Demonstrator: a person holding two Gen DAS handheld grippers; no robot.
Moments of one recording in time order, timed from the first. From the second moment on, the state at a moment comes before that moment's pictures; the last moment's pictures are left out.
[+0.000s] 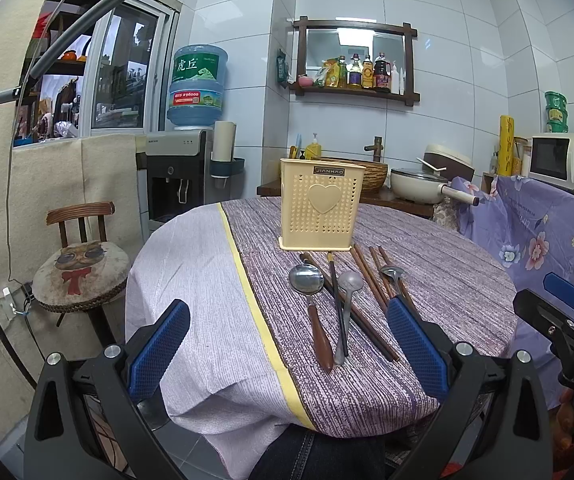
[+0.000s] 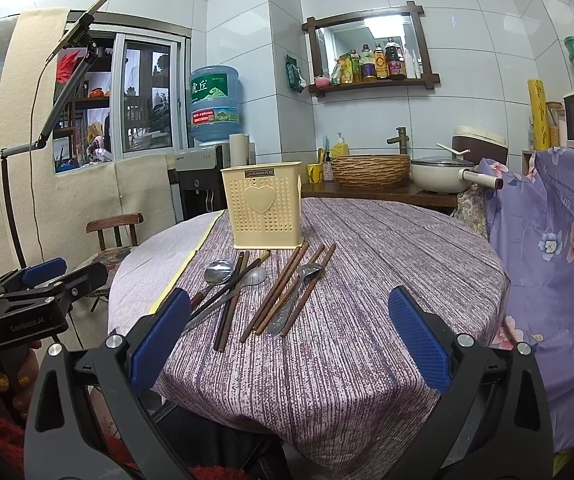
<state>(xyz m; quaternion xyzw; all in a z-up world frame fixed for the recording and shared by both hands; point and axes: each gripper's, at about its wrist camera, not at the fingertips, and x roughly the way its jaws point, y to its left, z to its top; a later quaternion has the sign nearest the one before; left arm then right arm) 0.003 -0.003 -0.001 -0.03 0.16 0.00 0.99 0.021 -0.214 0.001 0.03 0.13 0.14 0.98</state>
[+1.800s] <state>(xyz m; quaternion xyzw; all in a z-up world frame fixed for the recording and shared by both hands) 0.152 0.006 -0.026 0.01 0.37 -0.05 0.93 0.215 -0.228 -0.015 0.05 0.34 0.09 0.93</state>
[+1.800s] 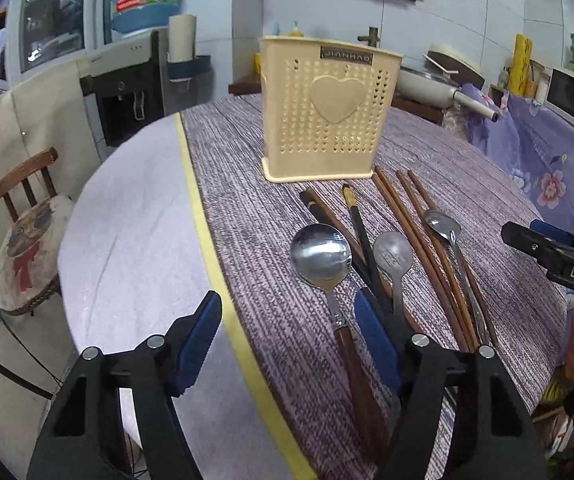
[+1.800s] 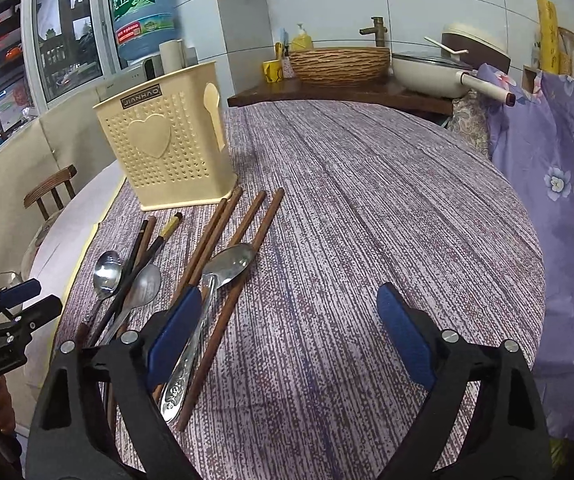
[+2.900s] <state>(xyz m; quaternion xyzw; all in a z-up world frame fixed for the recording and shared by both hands) 0.220 -0.030 -0.041 0.03 0.46 -0.03 0.89 0.238 -0.208 -0.008 0.05 0.36 0.10 0.93</state>
